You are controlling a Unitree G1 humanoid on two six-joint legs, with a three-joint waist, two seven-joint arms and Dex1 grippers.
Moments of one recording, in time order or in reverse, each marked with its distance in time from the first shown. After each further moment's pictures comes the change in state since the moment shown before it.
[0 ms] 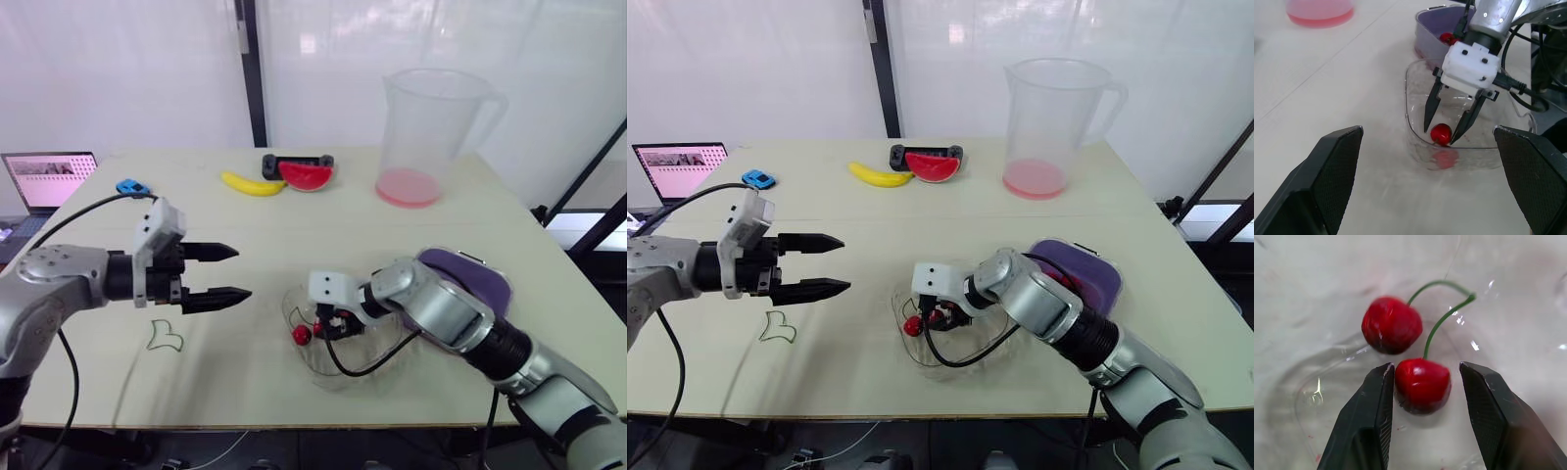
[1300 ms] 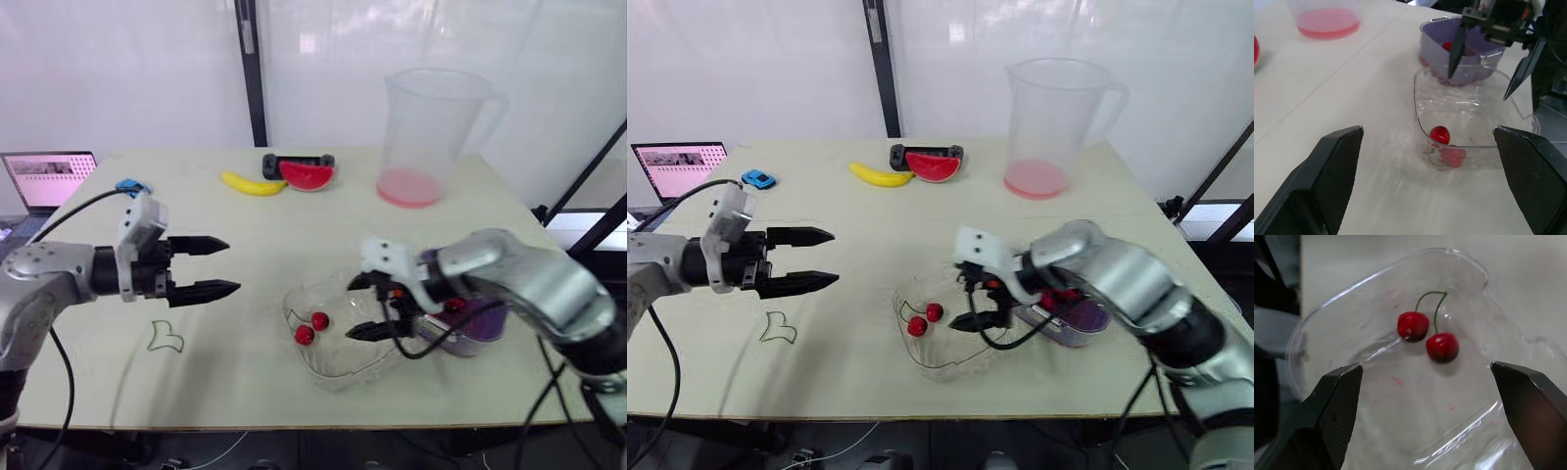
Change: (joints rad) left arm 0.021 0.005 0.038 0.078 0.022 -0.096 -0.079; right arm -0.070 -0.256 -0.140 -0.200 0.367 0.129 -0.023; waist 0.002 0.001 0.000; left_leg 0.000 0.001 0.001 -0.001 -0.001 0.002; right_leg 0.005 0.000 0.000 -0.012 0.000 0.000
